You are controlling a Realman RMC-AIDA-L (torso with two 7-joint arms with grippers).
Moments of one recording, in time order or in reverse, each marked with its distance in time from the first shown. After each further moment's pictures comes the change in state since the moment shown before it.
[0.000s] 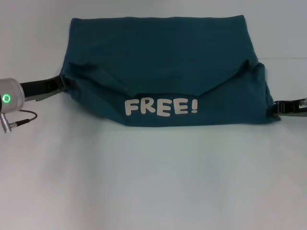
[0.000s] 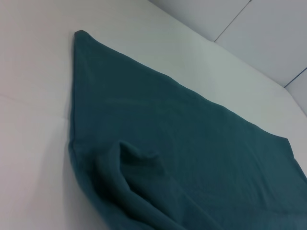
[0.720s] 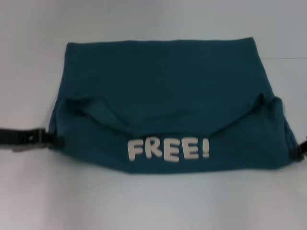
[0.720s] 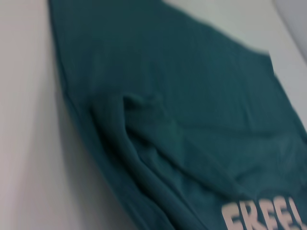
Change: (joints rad) left arm 0.132 0.050 -0.032 0.230 0.182 0.590 -0.080; right arm -0.149 -0.049 0.005 -0.255 -0.003 -0.550 0.106
